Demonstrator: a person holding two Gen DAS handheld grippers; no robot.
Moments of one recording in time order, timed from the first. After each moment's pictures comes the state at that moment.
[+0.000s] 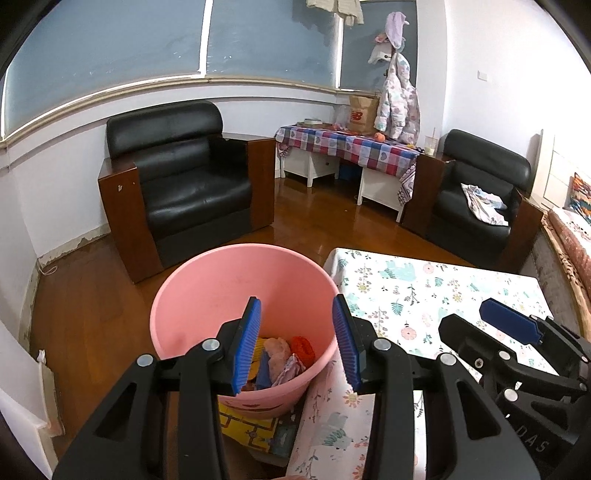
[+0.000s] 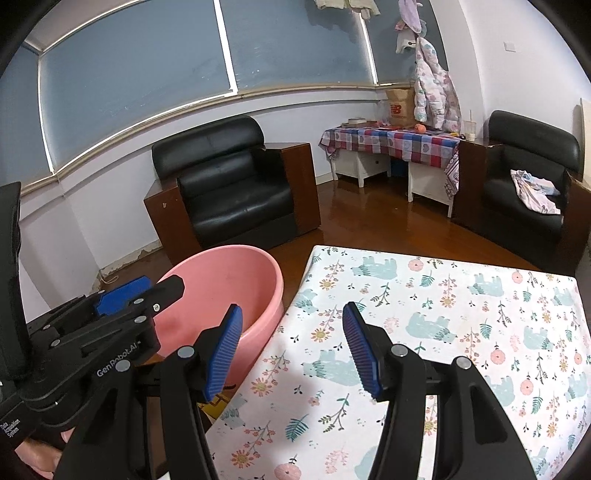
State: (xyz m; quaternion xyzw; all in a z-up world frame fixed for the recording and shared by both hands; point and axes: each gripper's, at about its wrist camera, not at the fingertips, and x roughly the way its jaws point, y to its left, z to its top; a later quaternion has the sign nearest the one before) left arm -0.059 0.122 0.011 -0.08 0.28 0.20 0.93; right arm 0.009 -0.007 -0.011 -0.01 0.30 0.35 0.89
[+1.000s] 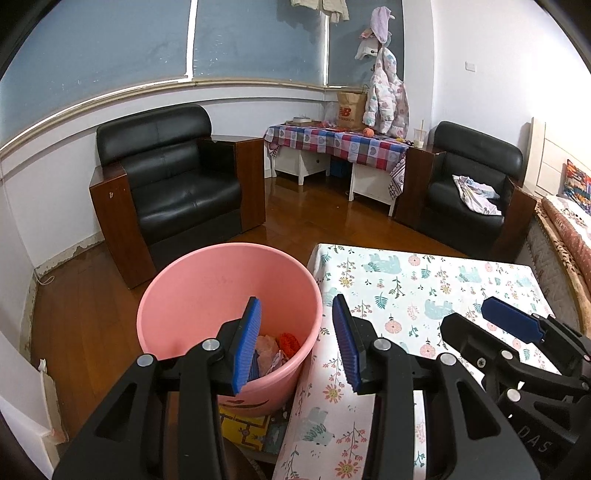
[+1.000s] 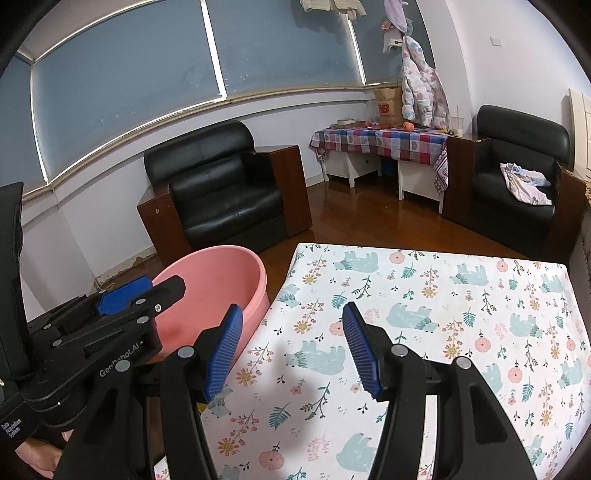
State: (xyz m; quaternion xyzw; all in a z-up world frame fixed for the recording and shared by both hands) left arm -0.050 0.102 0.010 -0.06 0.29 0.19 0.94; right arm 0.011 -0.032 -0.013 0.00 0.30 0.34 0.89
